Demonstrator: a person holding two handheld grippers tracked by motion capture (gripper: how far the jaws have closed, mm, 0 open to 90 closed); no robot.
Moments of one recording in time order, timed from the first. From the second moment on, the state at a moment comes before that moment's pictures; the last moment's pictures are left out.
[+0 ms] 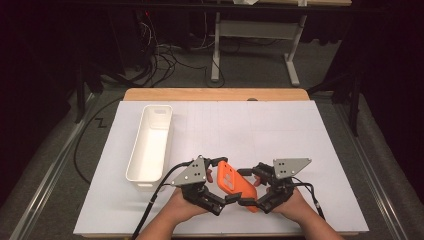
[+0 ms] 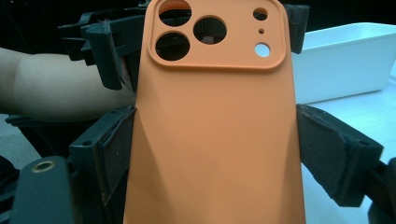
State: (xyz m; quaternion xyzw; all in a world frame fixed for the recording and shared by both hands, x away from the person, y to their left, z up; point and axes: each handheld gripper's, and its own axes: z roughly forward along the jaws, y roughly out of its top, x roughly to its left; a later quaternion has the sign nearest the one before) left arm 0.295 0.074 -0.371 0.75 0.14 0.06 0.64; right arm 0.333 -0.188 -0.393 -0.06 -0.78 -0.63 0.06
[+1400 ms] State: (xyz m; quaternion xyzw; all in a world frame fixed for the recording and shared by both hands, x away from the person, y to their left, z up) left arm 0.299 0.084 -0.374 0.74 0.13 0.04 0.66; right arm 0.333 -0.190 -0.391 -0.05 -0.77 -0.63 0.06
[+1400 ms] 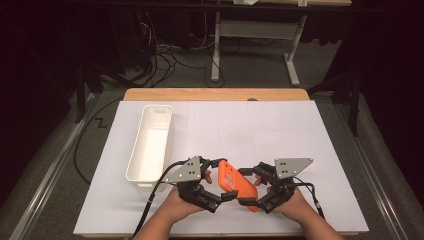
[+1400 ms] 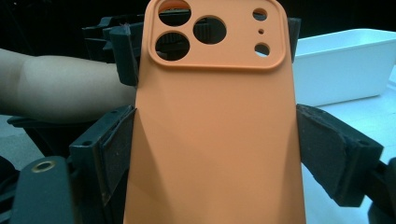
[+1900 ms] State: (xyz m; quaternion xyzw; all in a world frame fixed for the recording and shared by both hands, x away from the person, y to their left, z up) left arm 0.300 0.086 -0.375 0.74 0.13 0.03 0.66; right arm 0.333 -0.190 -0.391 -0.05 -0.77 -0.63 0.06
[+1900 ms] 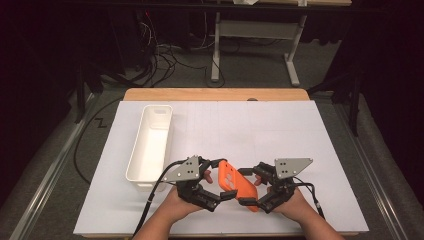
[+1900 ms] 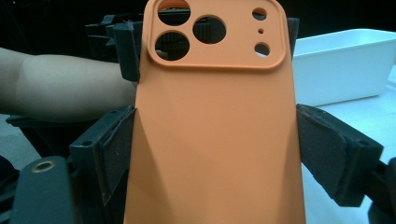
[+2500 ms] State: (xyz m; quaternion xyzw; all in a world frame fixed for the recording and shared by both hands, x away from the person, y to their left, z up) left arm 0.300 0.085 -0.375 0.74 0.14 0.04 0.66; right arm 0.331 -0.187 -0.391 -0.06 -0.78 -0.63 0.04
